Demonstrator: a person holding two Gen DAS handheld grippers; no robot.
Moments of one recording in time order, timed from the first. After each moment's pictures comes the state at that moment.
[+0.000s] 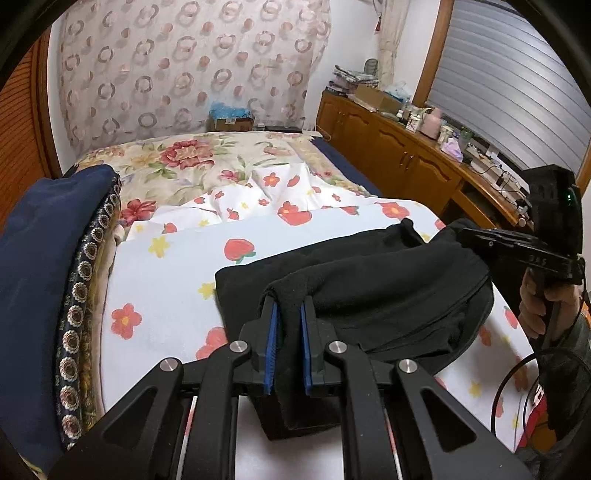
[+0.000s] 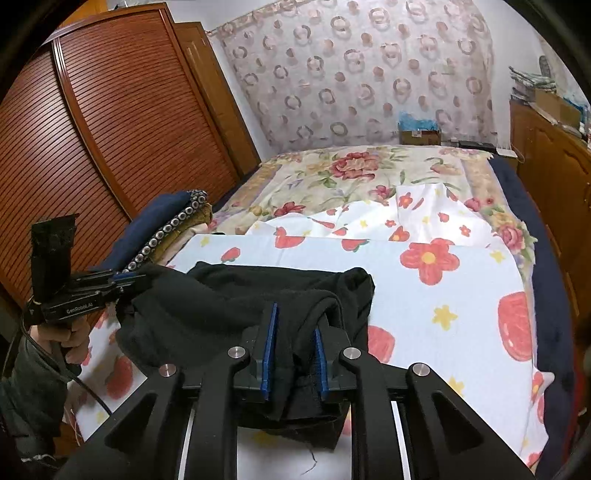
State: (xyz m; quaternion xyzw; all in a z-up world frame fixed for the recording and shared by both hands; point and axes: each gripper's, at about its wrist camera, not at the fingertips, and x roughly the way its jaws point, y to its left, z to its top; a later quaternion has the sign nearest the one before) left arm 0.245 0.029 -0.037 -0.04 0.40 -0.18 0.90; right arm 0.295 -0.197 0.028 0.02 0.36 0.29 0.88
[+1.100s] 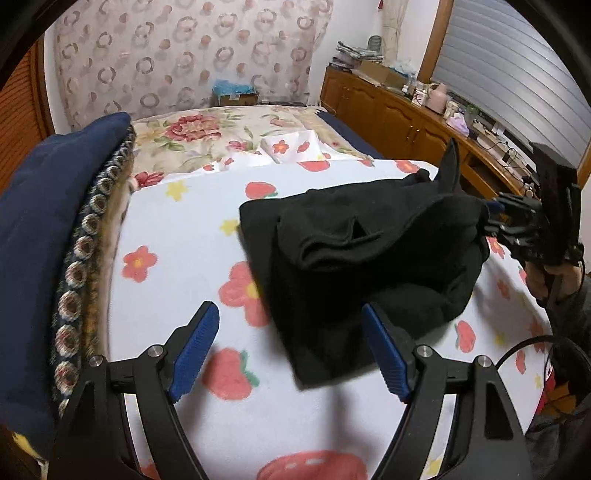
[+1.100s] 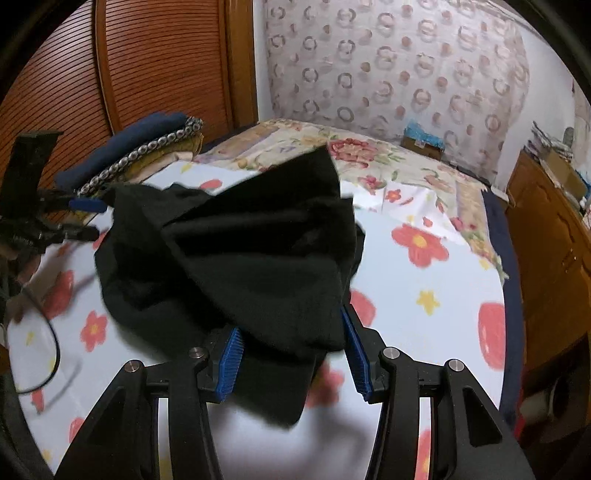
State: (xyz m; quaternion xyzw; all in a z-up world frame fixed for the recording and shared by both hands) left arm 0.229 0.046 -0.069 -0.02 0.44 -0.18 0.88; right arm 0.271 -0.166 0.004 -0.15 0.36 0.28 0.88
